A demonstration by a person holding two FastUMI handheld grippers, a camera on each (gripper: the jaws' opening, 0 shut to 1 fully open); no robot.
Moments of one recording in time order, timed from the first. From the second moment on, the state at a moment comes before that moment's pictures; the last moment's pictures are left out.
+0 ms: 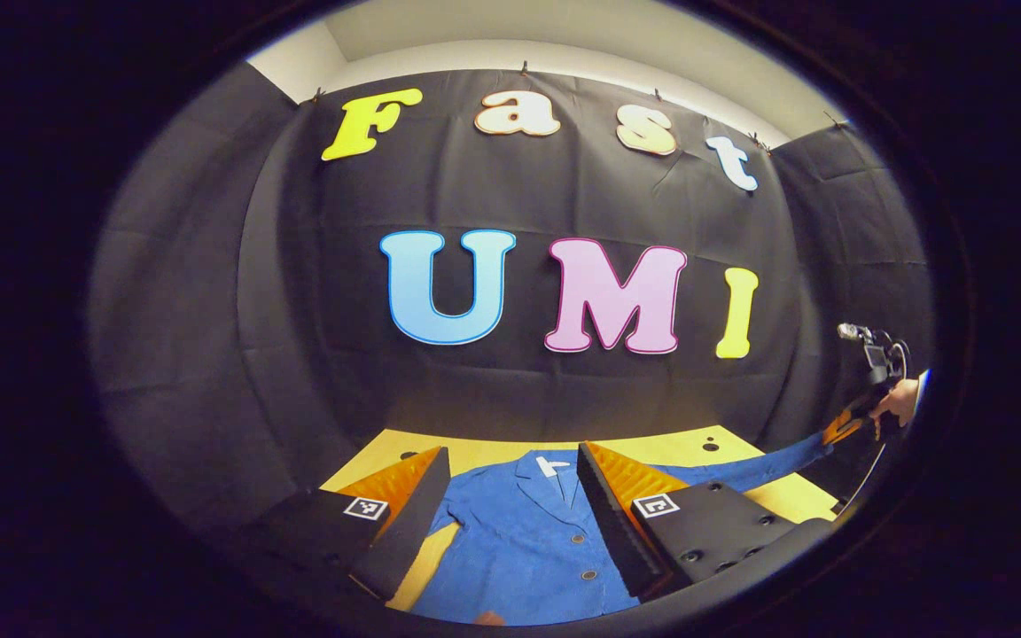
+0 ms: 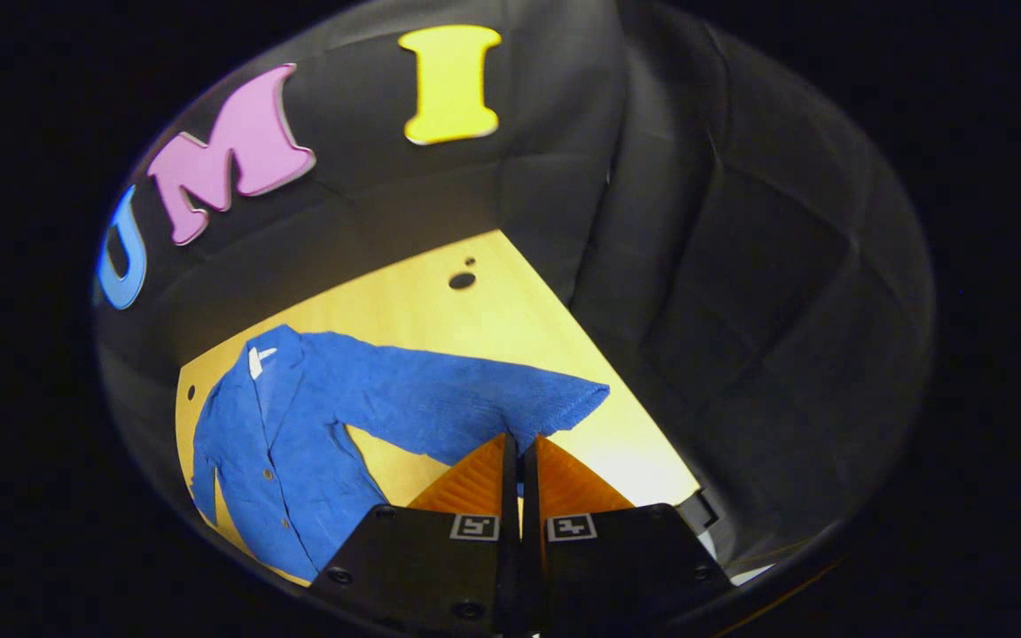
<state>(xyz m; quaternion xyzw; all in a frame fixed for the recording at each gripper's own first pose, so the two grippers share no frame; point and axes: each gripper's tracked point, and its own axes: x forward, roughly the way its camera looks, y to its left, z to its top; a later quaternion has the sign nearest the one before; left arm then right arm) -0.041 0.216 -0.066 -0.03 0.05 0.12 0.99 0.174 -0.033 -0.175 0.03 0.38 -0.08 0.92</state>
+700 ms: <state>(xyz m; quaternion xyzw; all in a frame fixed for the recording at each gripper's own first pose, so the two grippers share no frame) -0.099 0.320 -0.100 -0.06 0.07 0.19 0.98 0.257 0.389 -0.153 -0.02 0.36 0.19 0.91</state>
